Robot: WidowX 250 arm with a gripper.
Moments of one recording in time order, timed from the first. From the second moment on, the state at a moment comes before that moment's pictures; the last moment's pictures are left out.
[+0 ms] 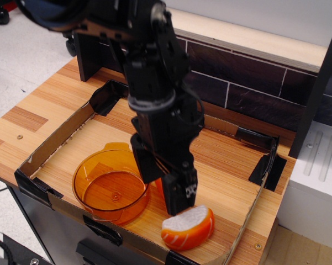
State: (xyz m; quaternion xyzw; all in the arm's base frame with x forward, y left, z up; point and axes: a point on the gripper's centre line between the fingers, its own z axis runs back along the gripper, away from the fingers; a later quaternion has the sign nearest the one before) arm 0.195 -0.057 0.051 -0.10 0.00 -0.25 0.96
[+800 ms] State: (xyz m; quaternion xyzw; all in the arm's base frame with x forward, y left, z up) arm 0.187 -0.080 0.018 -0.07 -0.01 -0.26 0.96
